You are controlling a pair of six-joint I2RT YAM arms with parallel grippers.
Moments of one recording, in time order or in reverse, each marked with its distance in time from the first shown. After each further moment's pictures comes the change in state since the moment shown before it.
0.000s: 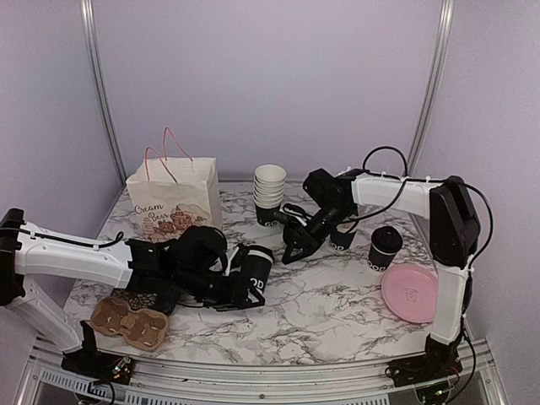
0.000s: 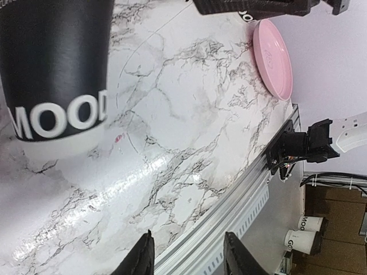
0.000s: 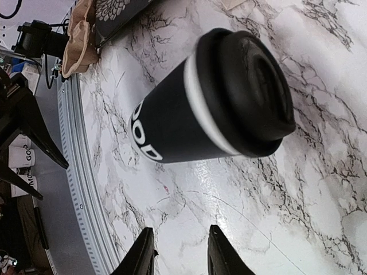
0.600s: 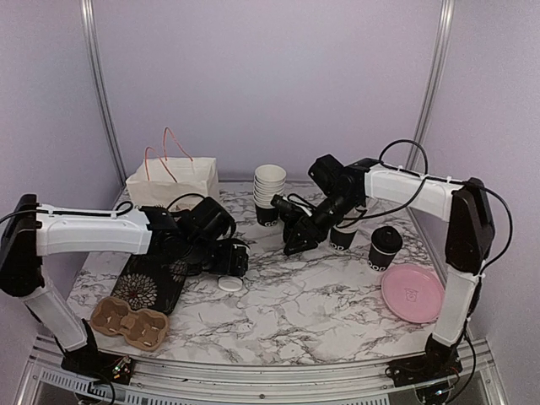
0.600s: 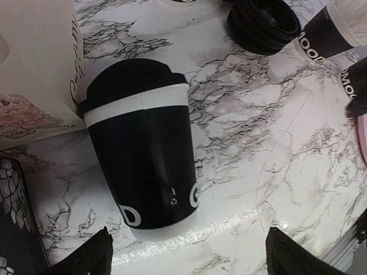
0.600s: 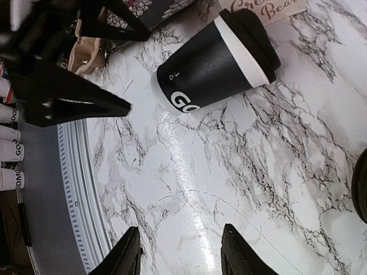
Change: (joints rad) left arm 0.140 0.086 0.242 -0.371 -0.387 0.230; right arm 0.011 -0.086 0.006 -0.007 0.043 -0.045
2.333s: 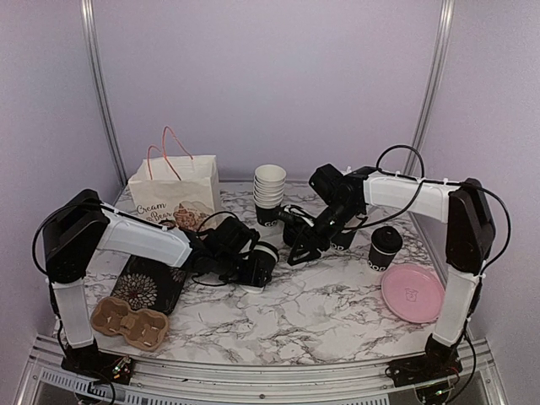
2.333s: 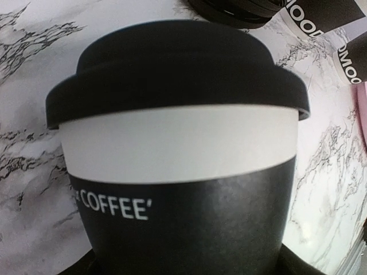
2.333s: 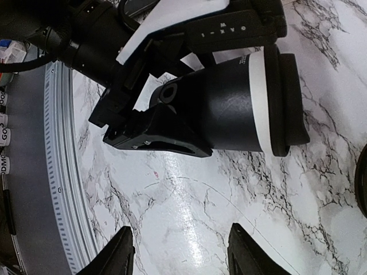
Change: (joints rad) left arm 0.041 0.340 -0.001 0.414 0.187 0.095; right arm 0.000 -0.029 -0.080 0.029 0.040 -0.080
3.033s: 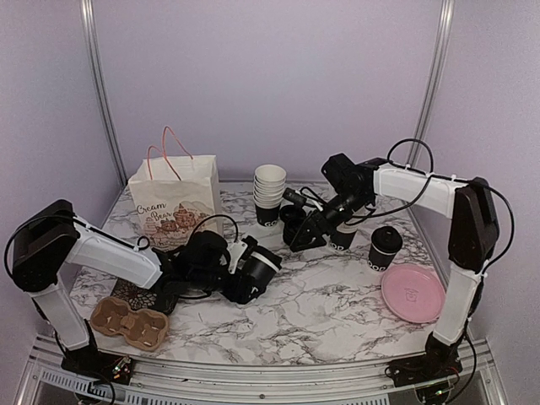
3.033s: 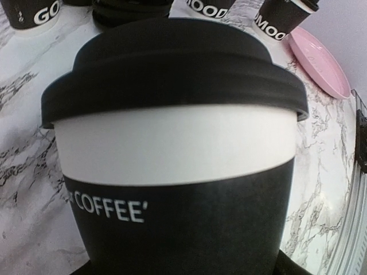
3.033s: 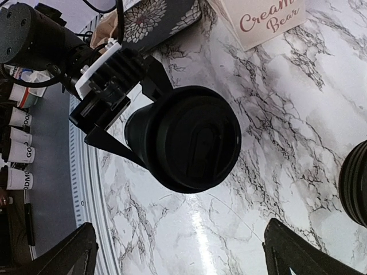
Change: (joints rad) left arm -0.029 -0.181 -0.319 0.353 0.093 0.275; right arm -0.083 -0.010 0.043 -0.012 -0.126 0.009
